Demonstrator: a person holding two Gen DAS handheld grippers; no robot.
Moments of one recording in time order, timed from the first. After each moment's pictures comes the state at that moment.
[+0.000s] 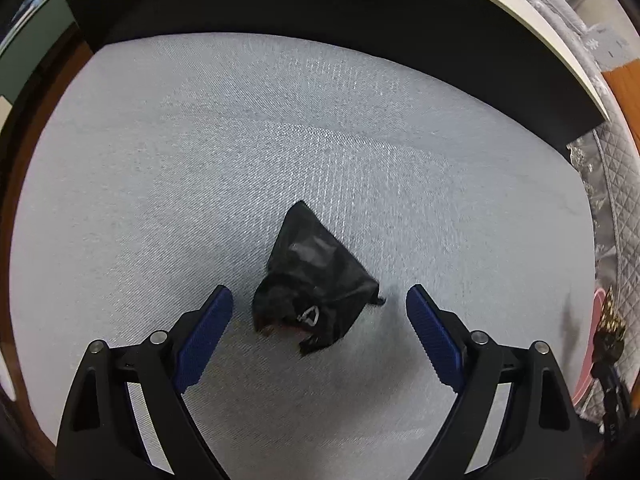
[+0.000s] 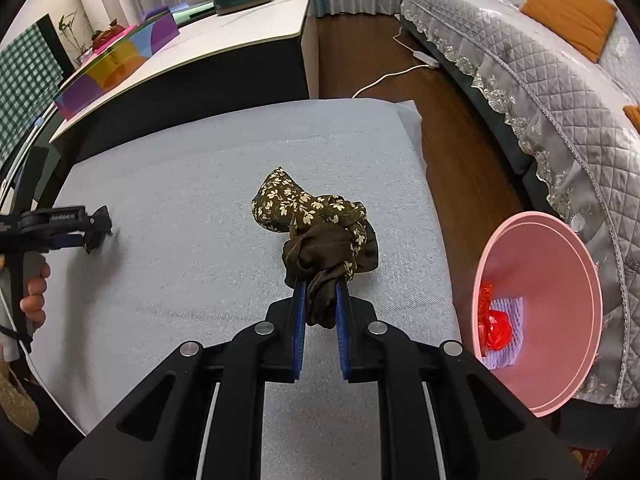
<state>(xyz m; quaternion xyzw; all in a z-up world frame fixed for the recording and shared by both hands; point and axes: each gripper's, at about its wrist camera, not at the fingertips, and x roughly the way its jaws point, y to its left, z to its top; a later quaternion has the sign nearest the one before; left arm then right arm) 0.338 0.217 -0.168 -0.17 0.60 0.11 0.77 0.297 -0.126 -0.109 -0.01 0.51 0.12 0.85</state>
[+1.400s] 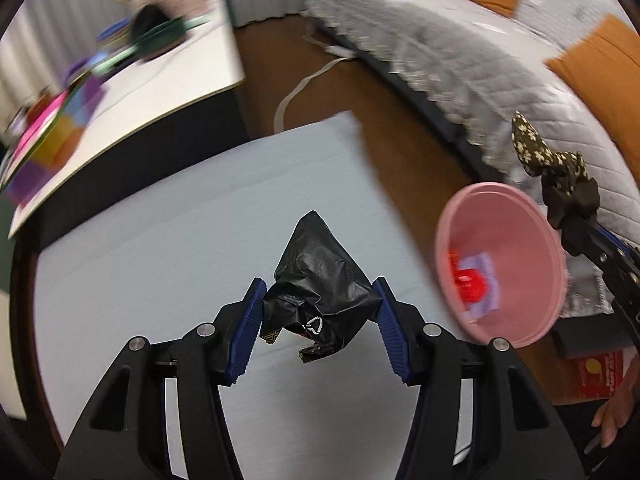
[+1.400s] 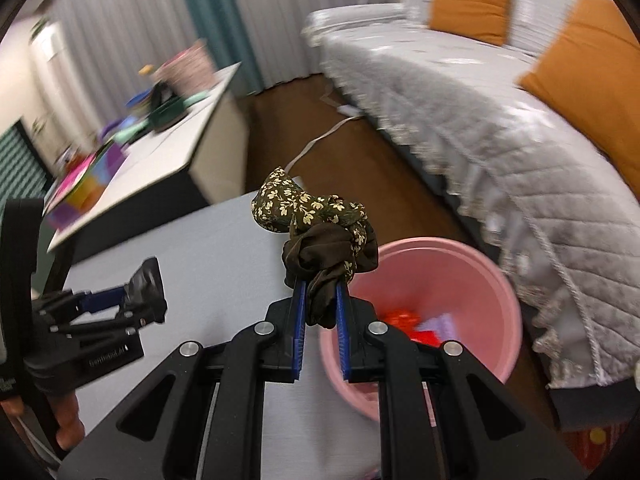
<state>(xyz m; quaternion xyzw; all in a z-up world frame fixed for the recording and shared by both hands) 0.317 -0.121 -0.056 0.06 0.52 -0.05 0.85 0.268 -0.318 -0.046 0.11 0.40 0.03 0.91</state>
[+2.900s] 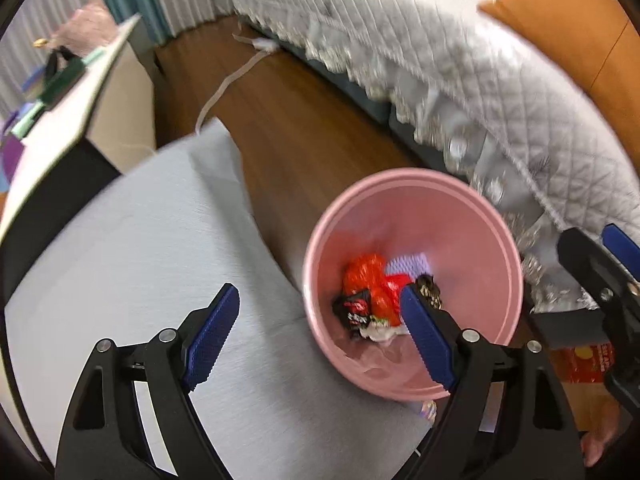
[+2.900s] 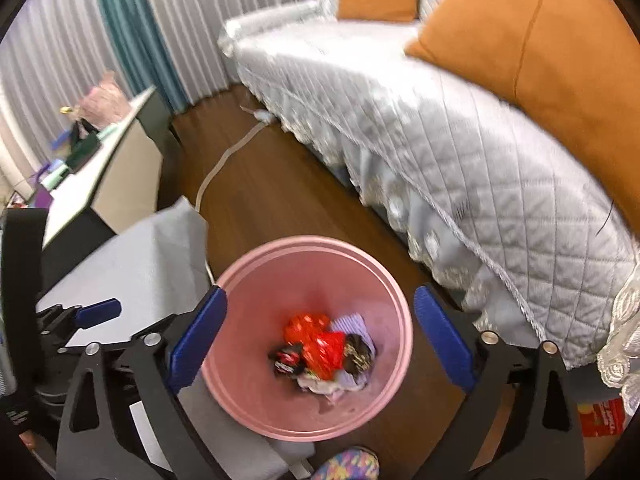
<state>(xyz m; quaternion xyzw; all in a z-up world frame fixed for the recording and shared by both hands) 0.326 -0.250 -0.091 0.10 0.52 -0.12 0.84 0.259 -0.410 -0.069 0.13 0.40 -0.07 0.90</state>
